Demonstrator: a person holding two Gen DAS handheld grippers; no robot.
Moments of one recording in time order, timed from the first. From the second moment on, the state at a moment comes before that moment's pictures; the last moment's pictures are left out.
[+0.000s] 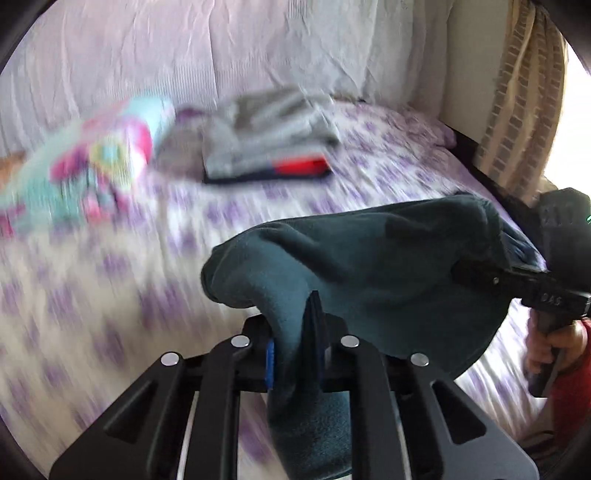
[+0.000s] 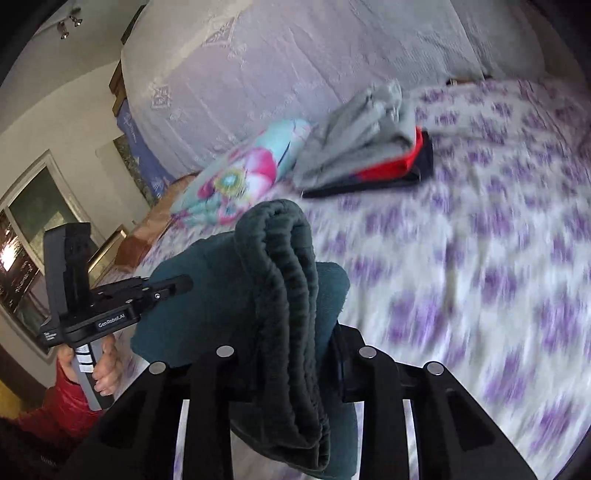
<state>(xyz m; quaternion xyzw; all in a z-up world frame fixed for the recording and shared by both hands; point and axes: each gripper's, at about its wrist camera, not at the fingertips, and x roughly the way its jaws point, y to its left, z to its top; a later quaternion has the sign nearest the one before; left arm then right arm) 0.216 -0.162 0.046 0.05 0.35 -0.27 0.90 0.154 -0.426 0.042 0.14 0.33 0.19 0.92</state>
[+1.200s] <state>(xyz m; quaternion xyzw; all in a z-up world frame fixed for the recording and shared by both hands) 0.366 -0.215 0.076 0.00 0.27 -0.08 0.96 0.293 -0.403 0.099 0.04 0.16 -0.07 0.98</state>
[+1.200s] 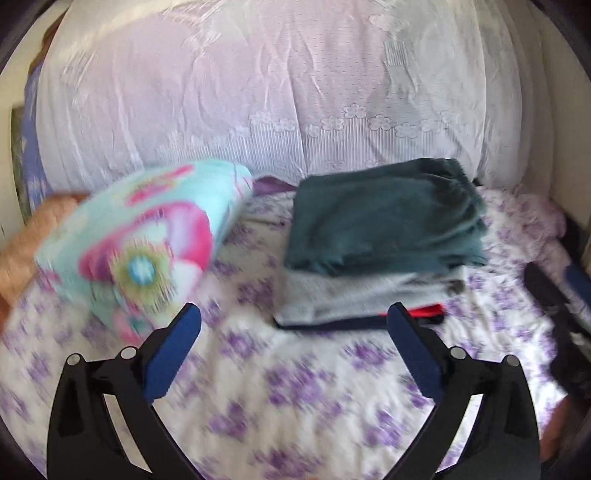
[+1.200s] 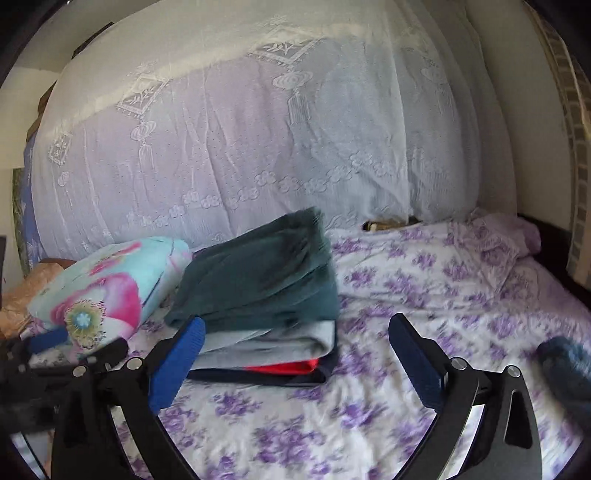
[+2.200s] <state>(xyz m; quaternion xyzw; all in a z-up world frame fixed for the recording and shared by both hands) 0.339 -0.220 0.082 0.04 0.21 -0.09 0.97 0.285 -0.392 0.100 0.02 0.14 -0.05 0.99</state>
